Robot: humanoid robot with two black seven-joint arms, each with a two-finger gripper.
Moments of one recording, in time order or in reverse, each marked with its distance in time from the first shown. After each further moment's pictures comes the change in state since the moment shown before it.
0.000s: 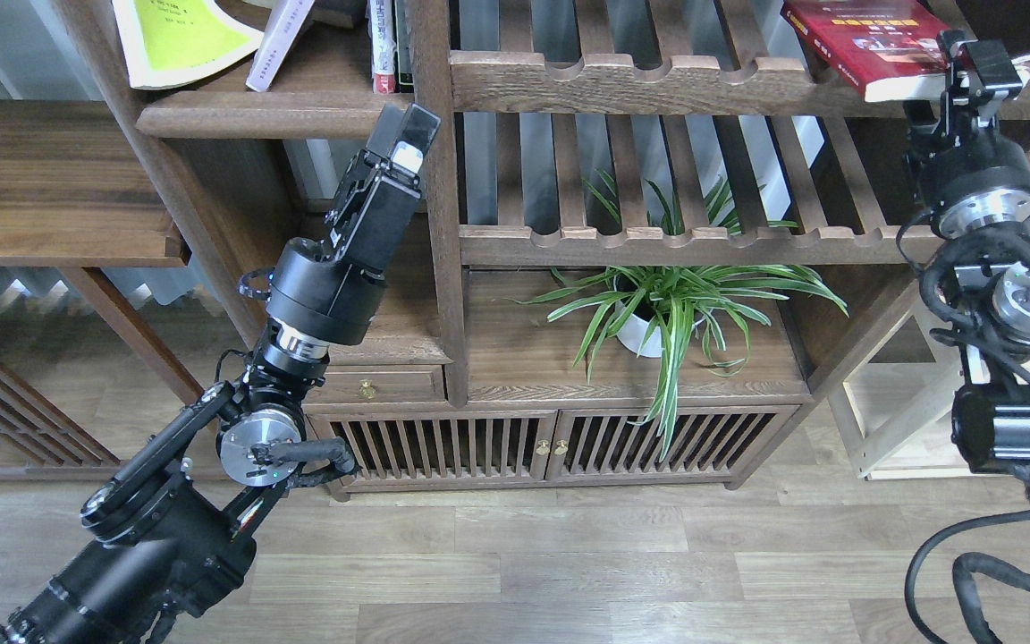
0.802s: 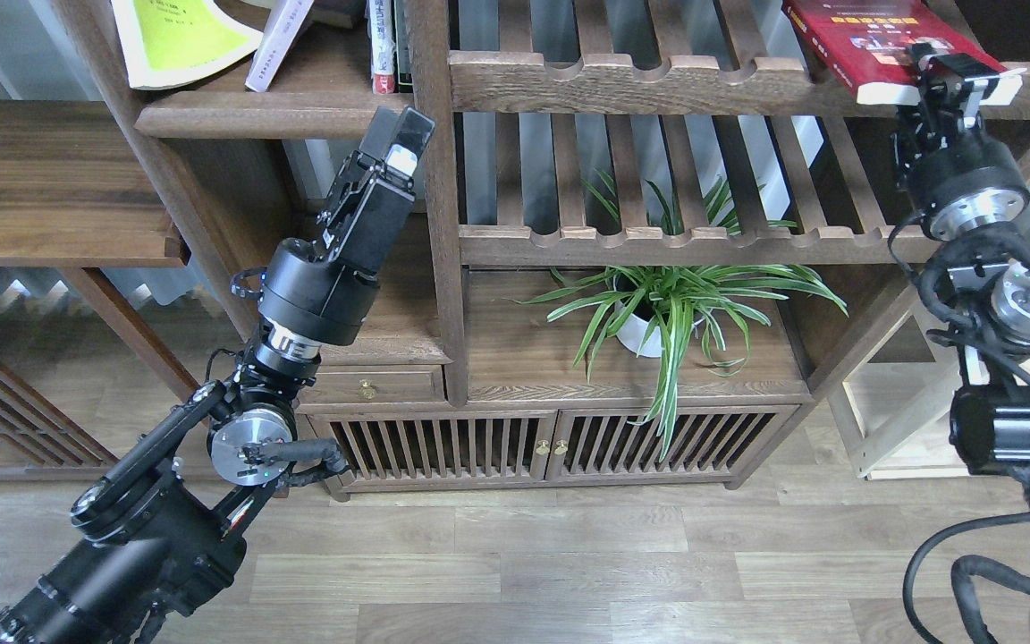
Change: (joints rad) left arm -0.001 0.020 0.002 0.001 0.000 0.000 0.000; right arm -0.006 0.023 -0.005 0.012 0.046 0.034 -0.060
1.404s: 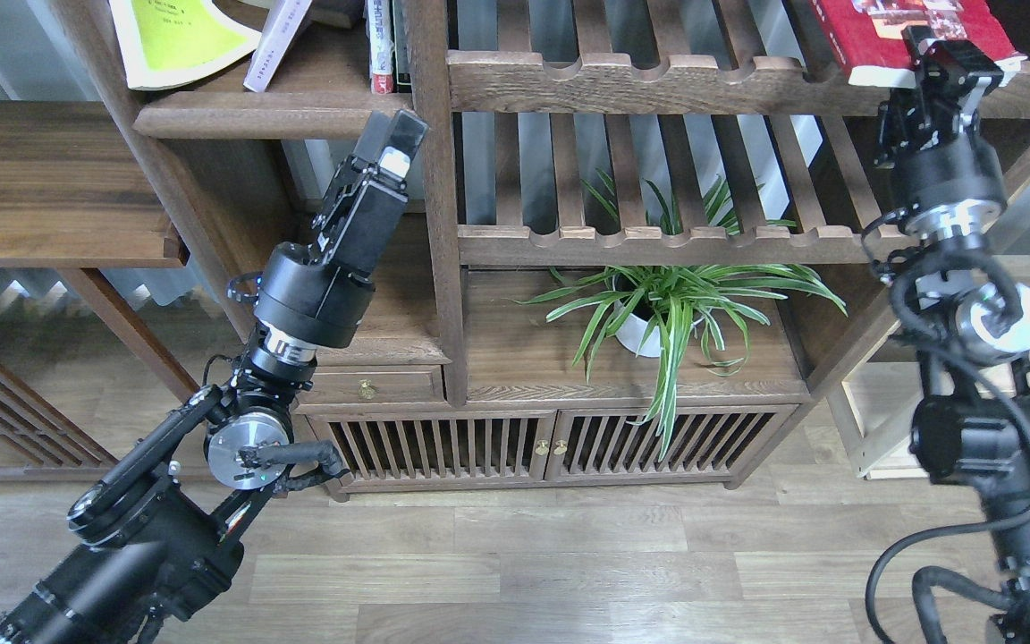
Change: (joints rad) left arm 0.015 0.002 0.000 0.005 -0.081 0.000 0.000; right arm -0.045 0.111 0.013 0.014 0.058 0.290 0.018
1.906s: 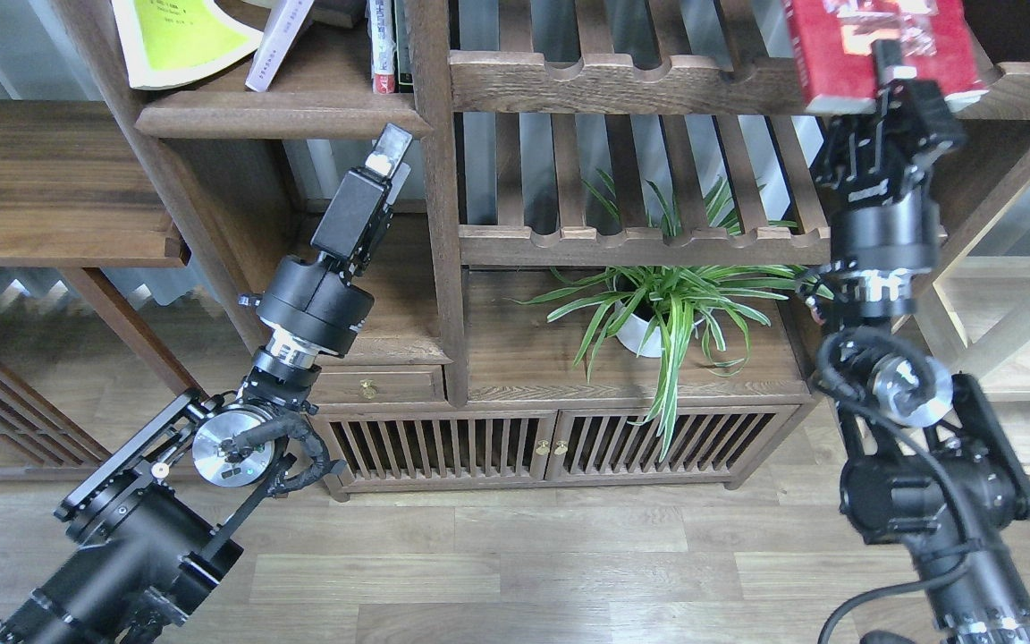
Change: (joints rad) left arm 0.018 0.002 -0.012 0.019 -0.378 0.000 0.272; right arm -0.115 0.103 -0.111 0.068 0.003 0.283 -0.002
